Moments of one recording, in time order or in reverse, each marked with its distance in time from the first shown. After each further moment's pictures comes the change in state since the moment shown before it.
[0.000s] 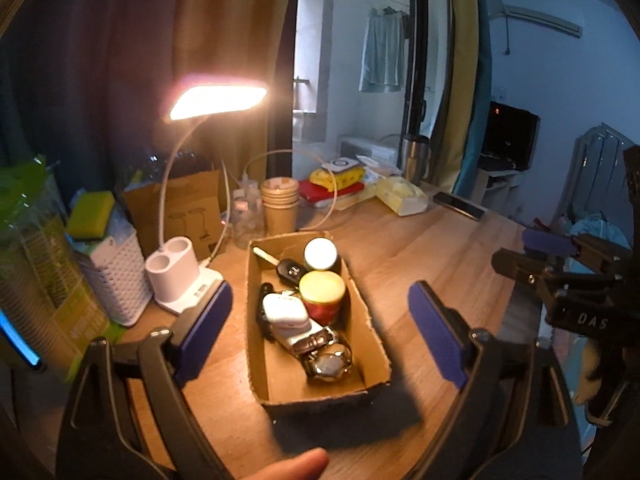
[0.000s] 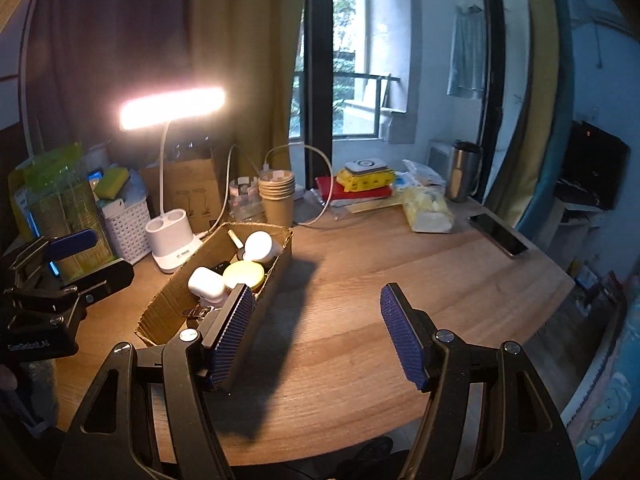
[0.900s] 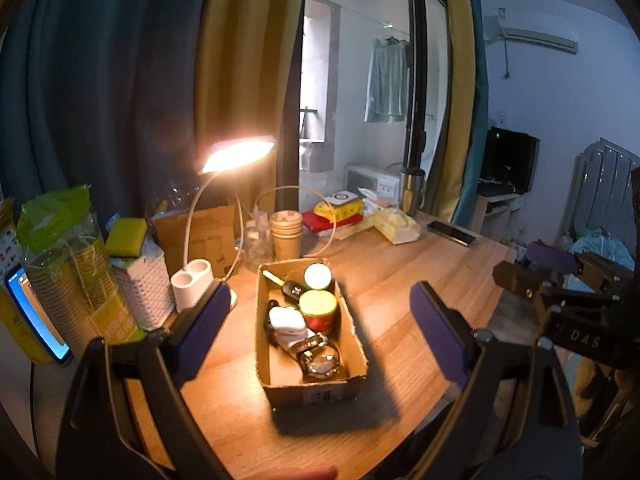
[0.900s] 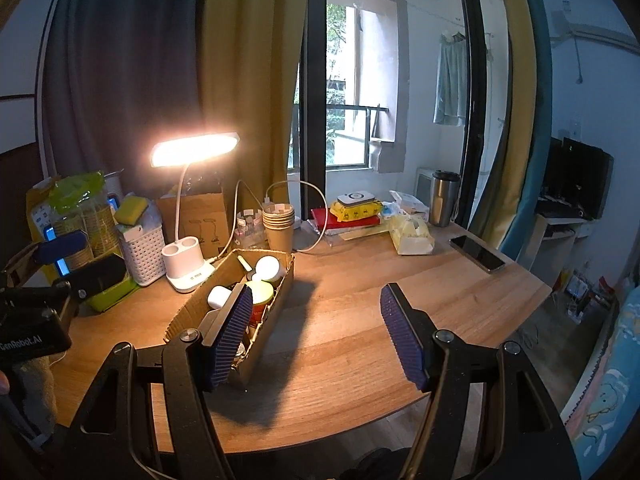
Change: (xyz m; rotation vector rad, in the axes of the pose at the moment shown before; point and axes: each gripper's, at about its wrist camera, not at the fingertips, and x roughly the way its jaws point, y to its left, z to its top) left arm -0.070 -0.012 0.004 -0.012 -0.101 0.025; right arm -0.069 0.011 -0.003 0.008 -0.109 -0.028
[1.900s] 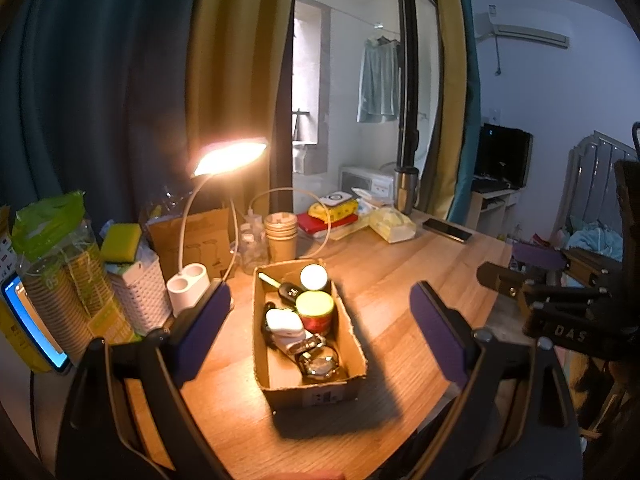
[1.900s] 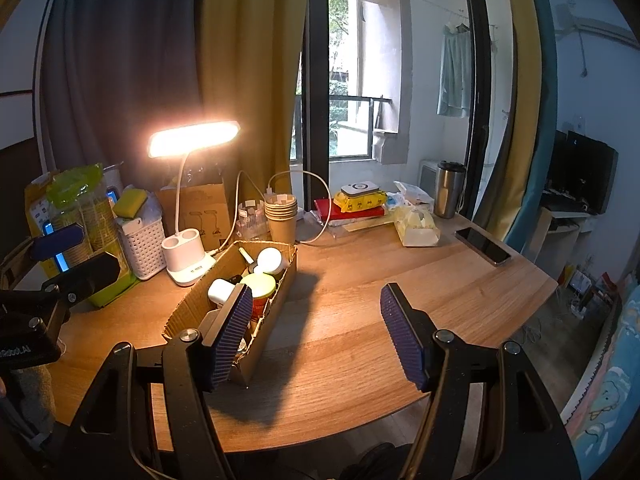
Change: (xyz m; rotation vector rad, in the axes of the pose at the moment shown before) left arm 0.002 -0.005 -0.002 0.030 -0.006 -0.017; right arm 0.008 0.002 -0.006 -0.003 0.027 0.010
